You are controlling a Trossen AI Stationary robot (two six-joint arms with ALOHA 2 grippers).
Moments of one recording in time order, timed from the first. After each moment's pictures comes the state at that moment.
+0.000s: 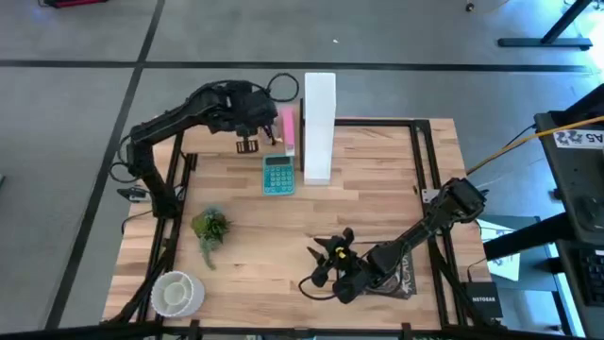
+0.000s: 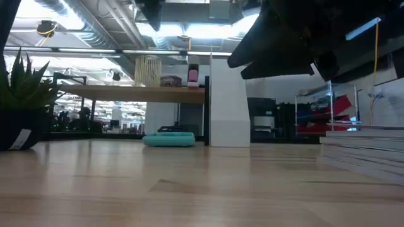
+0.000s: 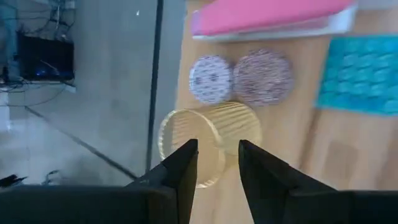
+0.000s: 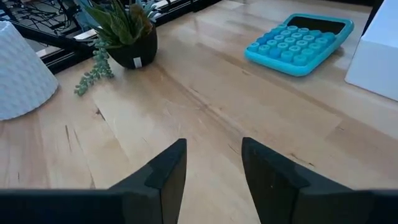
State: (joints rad) left arm 0.24 1.70 2.10 -1.57 -0.59 0.23; right arm 0.64 1.90 1.12 -0.10 0.98 1.05
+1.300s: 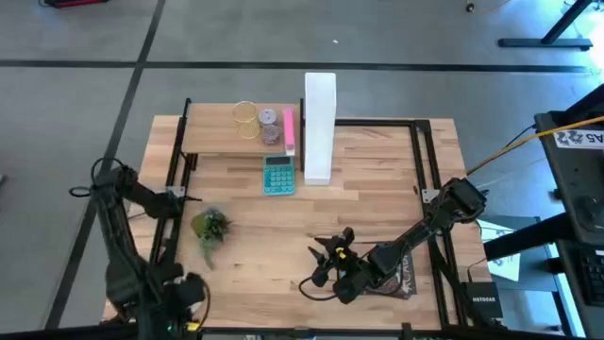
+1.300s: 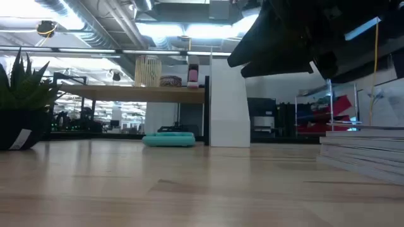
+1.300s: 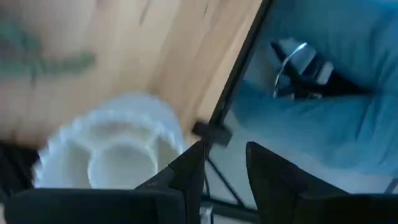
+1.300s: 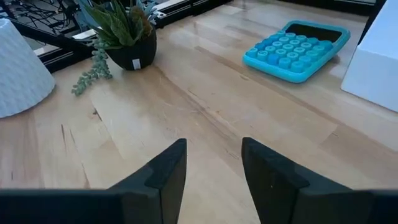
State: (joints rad) left arm -1.13 1.65 1.57 -1.22 -0.12 -1.57; right arm 0.64 1.90 1.12 -0.10 0.99 1.01
